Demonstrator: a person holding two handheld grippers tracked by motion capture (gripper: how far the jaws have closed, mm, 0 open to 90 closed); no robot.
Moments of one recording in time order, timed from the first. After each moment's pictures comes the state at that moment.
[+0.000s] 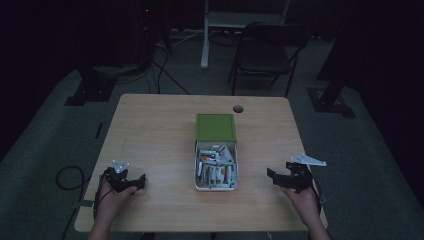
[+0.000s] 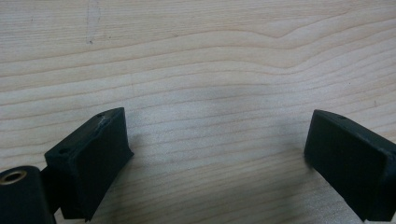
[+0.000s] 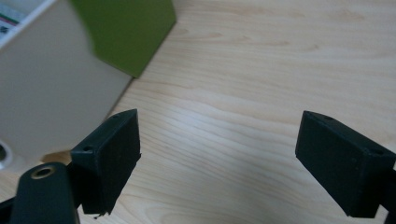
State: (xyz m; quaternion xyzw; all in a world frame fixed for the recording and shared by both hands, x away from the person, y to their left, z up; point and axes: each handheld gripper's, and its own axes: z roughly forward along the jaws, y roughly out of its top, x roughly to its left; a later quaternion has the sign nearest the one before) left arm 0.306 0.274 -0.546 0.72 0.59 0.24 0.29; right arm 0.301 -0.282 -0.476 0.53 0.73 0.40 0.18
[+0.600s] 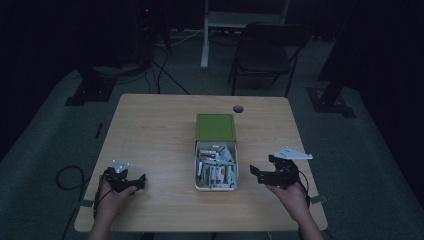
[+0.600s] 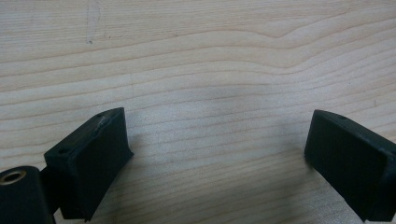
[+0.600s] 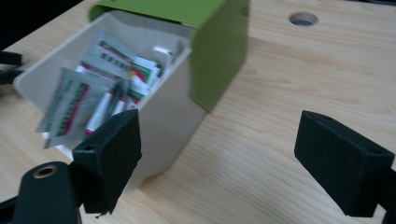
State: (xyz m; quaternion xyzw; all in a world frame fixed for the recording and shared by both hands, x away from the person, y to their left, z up) left arm 0.306 0.274 -0.546 0.72 0.59 0.24 0.29; right arm 0.295 -0.231 -0.434 0.46 0.76 0.43 0.17
